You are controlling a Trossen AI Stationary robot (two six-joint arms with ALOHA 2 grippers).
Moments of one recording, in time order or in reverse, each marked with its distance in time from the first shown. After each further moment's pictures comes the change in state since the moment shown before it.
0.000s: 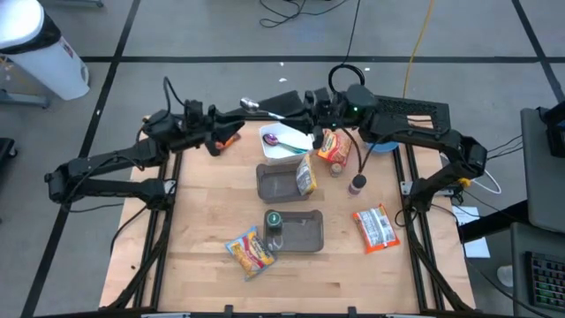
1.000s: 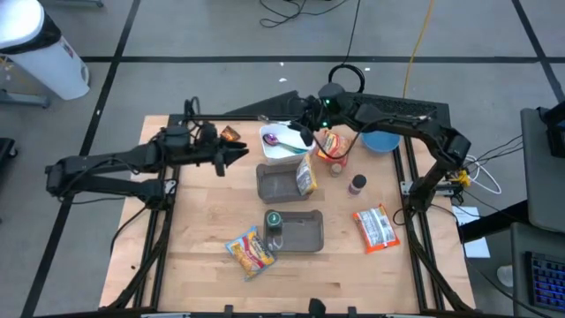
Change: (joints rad) left arm -0.179 -0.036 -0.002 -0.421 -0.155 -0.060; right arm -0.169 0.166 0.001 -0.479 0.100 -0.283
